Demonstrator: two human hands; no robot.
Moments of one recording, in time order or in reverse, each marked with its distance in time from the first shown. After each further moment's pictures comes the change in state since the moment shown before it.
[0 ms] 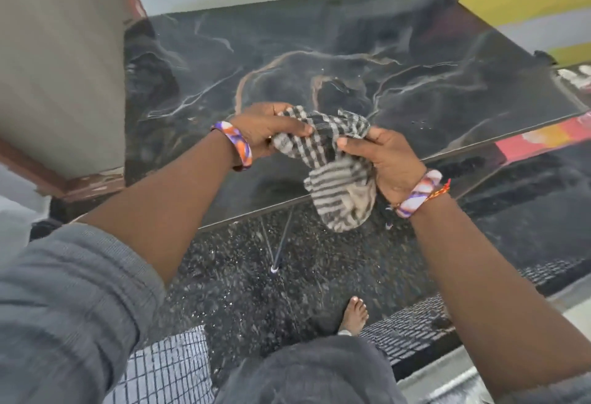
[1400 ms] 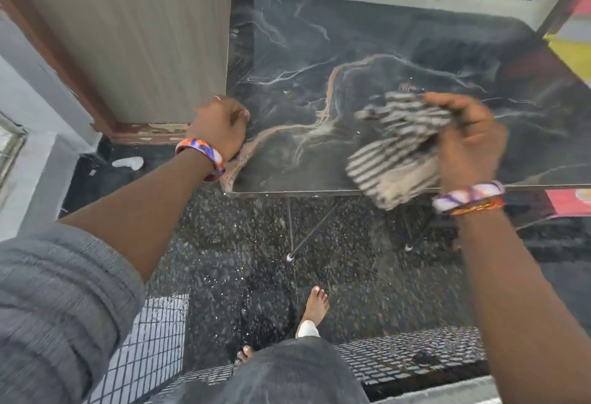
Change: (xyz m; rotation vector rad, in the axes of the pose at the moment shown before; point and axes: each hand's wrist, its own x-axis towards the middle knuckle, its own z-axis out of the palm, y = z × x) left_hand -0.135 -0.056 -0.126 0.973 0.939 0.124; right_hand -0.008 0.000 0.078 -0.590 0.380 -0.689
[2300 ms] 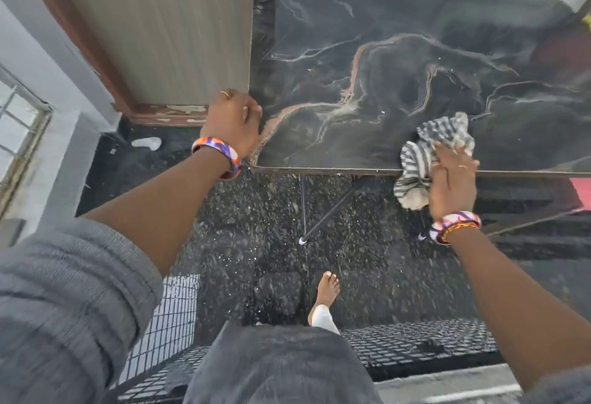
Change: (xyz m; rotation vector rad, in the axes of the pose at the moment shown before) left_hand -0.030 -0.021 0.001 -0.072 0.015 -0.088; right_hand -0.060 0.085 -0.006 -0.535 -0.236 0.228
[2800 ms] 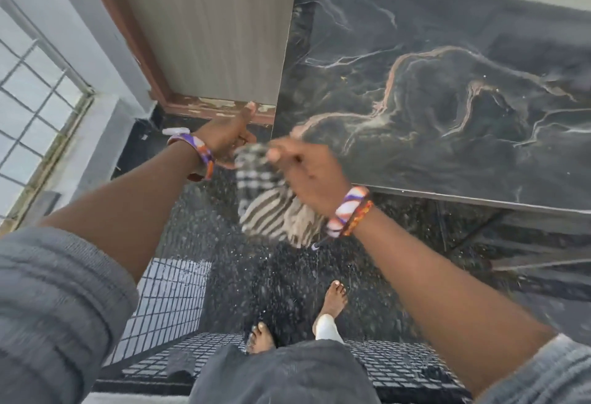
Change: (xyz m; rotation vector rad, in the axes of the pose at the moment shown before) left_hand 0.006 -0.042 -0.032 -0.325 -0.451 -0.490; right_hand -0.052 -0.182 0.074 0.518 -0.663 -0.683
